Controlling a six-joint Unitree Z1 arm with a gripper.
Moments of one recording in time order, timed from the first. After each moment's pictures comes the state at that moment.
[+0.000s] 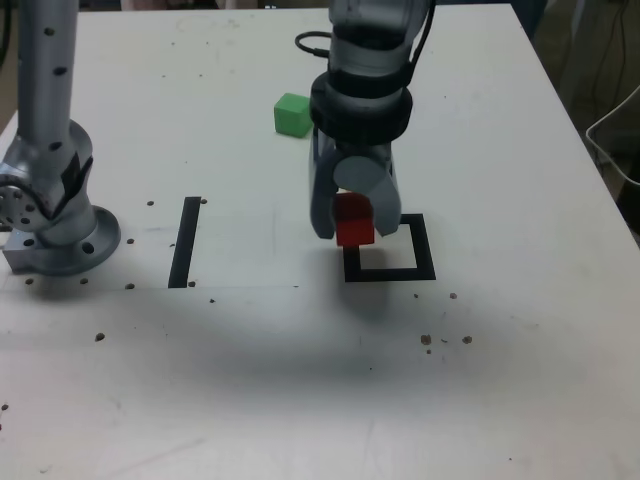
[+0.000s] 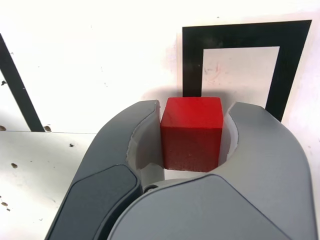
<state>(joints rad) -0.13 1.95 -1.43 1.17 0.05 -0.16</state>
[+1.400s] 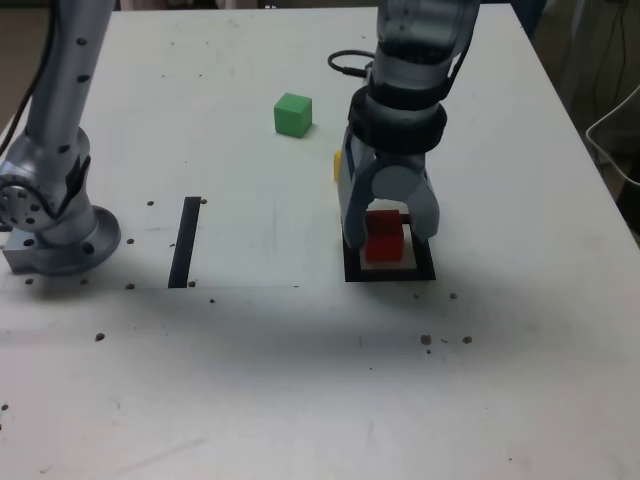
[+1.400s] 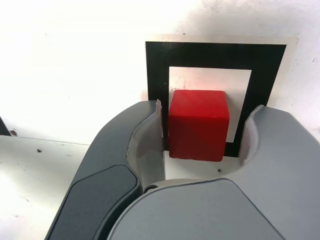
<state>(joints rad) -0.06 2.07 -1.53 1.18 0.00 -0.14</state>
